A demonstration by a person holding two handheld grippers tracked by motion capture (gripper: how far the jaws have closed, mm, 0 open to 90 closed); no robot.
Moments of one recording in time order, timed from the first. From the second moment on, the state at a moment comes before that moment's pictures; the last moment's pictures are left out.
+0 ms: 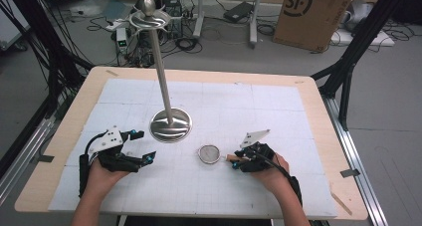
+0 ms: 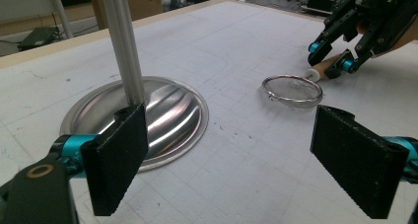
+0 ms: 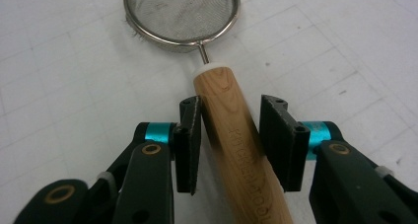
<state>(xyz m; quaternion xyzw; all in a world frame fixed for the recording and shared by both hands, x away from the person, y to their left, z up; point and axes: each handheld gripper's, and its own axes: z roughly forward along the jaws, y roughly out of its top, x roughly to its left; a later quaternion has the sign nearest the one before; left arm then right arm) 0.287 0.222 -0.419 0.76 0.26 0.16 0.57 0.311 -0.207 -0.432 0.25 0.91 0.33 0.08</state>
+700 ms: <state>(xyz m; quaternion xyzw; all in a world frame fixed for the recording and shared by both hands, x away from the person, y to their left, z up) 0.286 0.222 -0.419 0.76 0.26 0.16 0.57 0.306 -0.194 -0.427 0.21 0.92 0.33 0.06</state>
